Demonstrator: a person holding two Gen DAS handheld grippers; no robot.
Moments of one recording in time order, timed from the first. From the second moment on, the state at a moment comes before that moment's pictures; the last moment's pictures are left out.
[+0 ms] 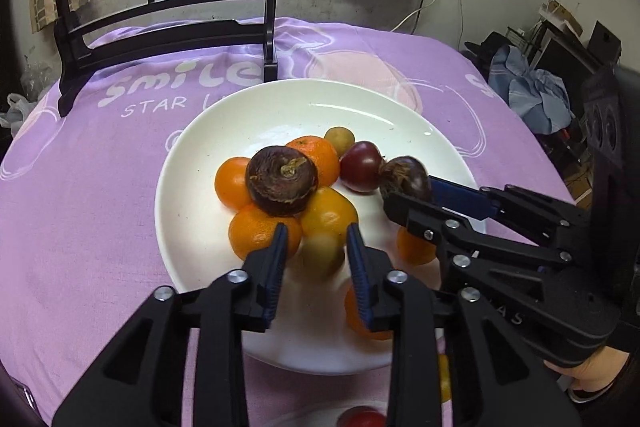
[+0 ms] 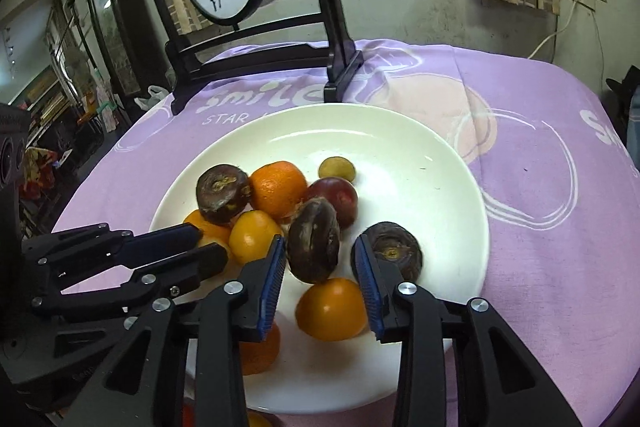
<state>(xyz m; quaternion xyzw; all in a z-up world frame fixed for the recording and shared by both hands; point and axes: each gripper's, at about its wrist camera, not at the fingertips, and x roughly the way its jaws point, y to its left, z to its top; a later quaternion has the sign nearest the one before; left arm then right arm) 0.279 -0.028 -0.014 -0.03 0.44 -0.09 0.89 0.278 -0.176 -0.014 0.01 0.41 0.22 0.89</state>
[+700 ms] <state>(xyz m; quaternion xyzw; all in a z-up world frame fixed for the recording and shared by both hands) 0.166 -0.019 0.006 -0.04 0.42 -0.08 0.90 0.151 -0.230 -0.002 0.02 0.41 0.20 0.89</state>
